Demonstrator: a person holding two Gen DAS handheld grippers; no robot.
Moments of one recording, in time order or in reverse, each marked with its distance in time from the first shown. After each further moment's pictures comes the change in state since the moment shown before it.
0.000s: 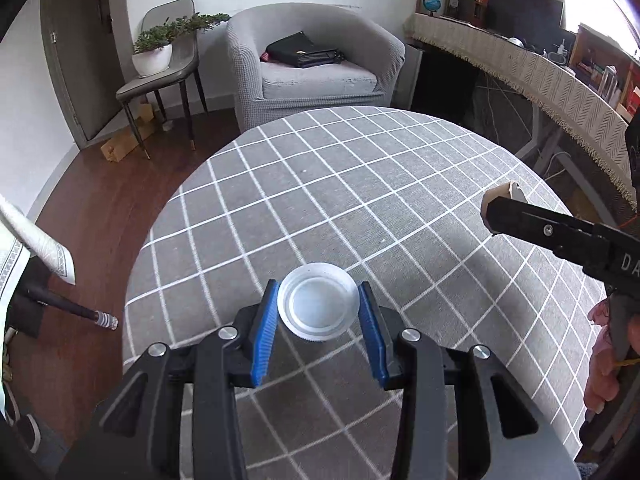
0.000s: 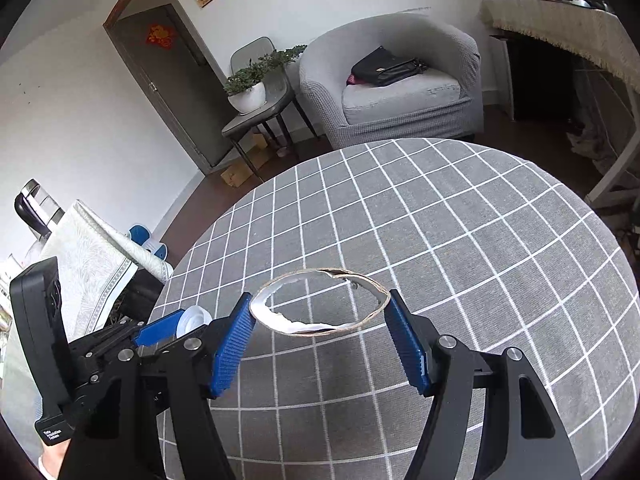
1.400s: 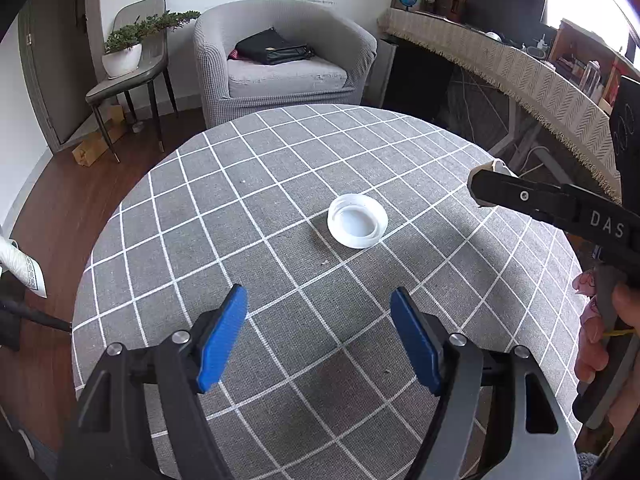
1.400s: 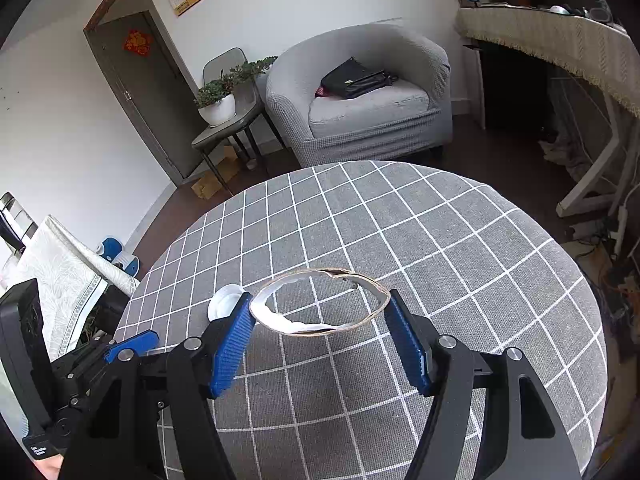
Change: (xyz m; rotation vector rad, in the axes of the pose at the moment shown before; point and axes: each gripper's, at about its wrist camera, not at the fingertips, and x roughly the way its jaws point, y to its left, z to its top) left arm 0.033 -0.036 0.023 0.039 0.025 -0.101; right arm -0.004 -0.044 0.020 0.022 -0.045 -0.111
